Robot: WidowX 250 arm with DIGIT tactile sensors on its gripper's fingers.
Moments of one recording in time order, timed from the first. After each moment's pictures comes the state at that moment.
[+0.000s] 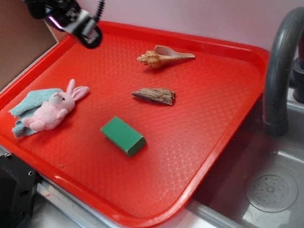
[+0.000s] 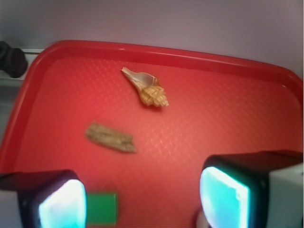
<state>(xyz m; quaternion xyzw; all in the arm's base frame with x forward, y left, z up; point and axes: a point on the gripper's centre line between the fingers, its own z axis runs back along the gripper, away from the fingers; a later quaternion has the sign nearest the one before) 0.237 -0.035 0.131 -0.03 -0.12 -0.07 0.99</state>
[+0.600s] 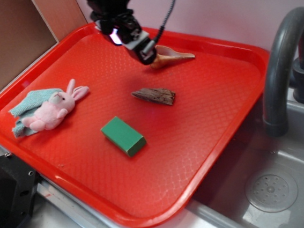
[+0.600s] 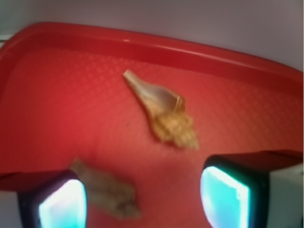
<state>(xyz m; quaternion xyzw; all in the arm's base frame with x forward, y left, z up) 0.291 -0.046 0.076 -0.03 -0.08 -0.09 0.99</state>
